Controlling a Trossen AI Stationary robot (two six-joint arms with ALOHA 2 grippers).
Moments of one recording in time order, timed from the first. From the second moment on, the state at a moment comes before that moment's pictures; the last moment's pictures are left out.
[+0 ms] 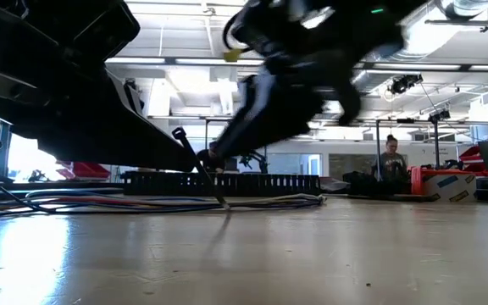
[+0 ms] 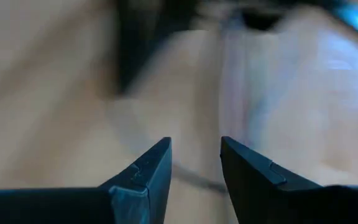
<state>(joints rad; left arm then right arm) -0.66 1.94 0.72 0.69 -0.72 -0.28 0.29 1.94 1.11 0.08 0.11 -0.21</state>
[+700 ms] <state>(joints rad) -0.65 1.94 0.73 0.70 -0.68 -0.28 0.45 2.14 1.05 0.51 0.42 -0.06</state>
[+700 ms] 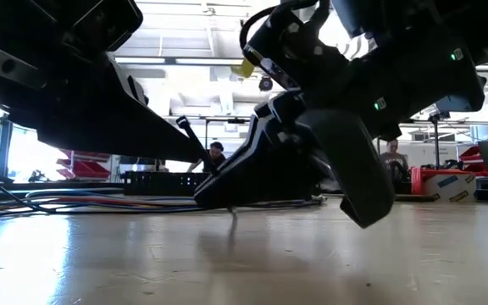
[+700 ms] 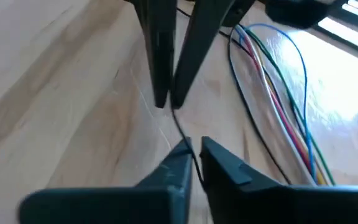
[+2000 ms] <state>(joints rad) -0.58 1.94 0.73 0.99 -0.66 -0.05 0.46 2.14 0.84 1.08 0.36 0.08</state>
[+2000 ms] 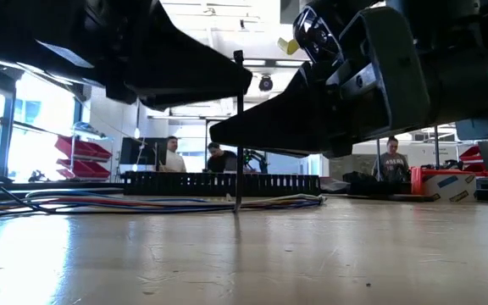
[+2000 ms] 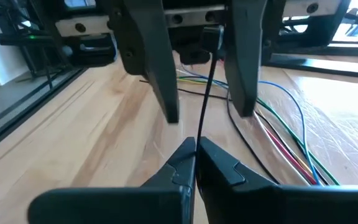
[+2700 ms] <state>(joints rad) -0.57 1.94 0.73 1.00 -0.60 -0.05 0.46 2.14 0.84 1.08 0.35 0.08</state>
